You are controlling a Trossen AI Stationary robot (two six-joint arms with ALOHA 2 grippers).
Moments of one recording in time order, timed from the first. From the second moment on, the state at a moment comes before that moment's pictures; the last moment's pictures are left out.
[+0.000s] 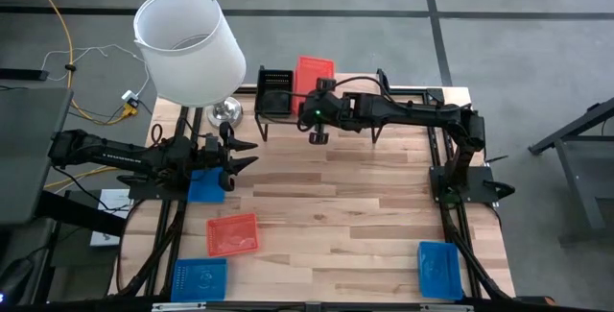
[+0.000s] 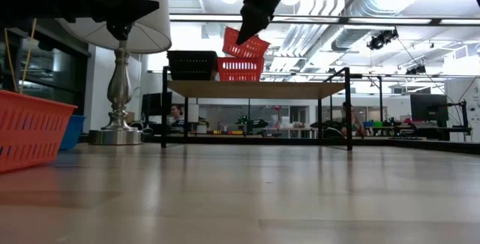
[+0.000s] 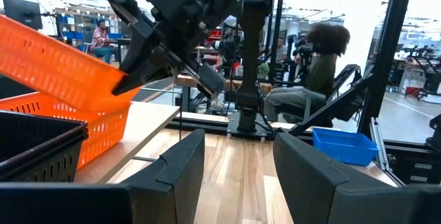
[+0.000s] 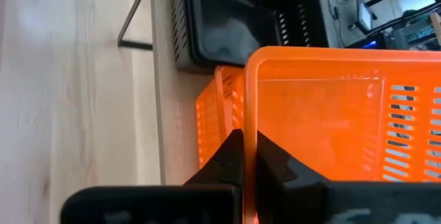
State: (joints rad) left arm 0.08 0.65 0.18 0.58 -0.17 -0.05; right arm -0.16 1.83 1.72 -0.68 0.46 -0.42
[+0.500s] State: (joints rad) left arm 0.08 0.65 0.18 0.58 -0.17 -0.05; right arm -0.16 1.83 1.72 -0.72 0.46 -0.42
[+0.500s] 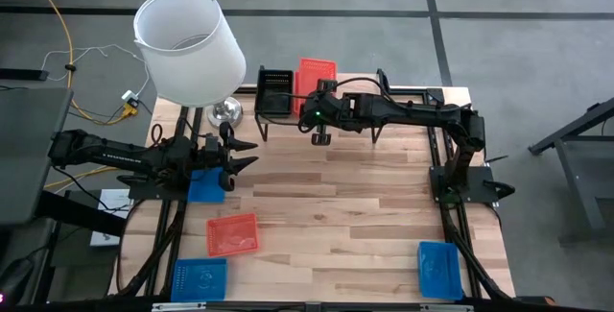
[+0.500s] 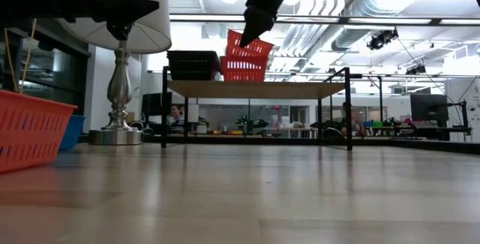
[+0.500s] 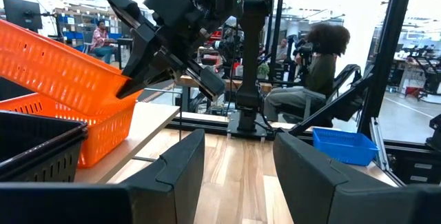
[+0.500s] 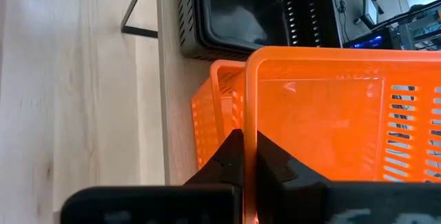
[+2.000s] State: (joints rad) left arm 0.08 0.65 0.18 0.58 -0.17 -0.05; right arm -0.17 1.72 1.72 -1.10 0.57 -0.10
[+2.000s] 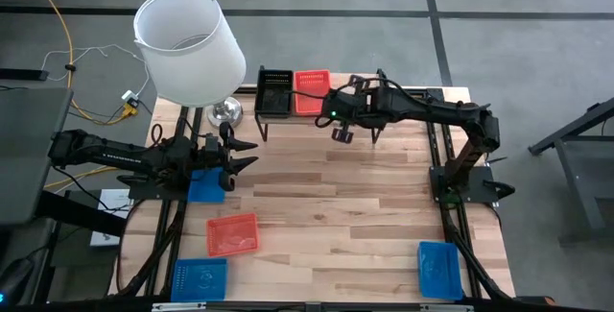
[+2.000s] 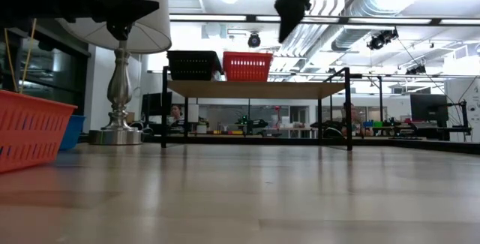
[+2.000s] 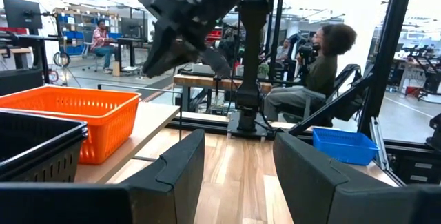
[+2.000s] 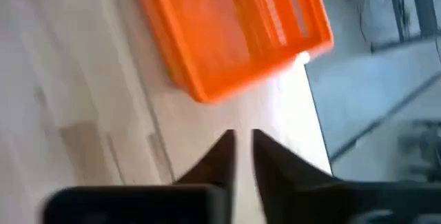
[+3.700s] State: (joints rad) left arm 0.08 0.65 0.18 0.57 -0.17 -0.05; right arm -0.28 1.76 1.72 -1.10 0.39 0.01
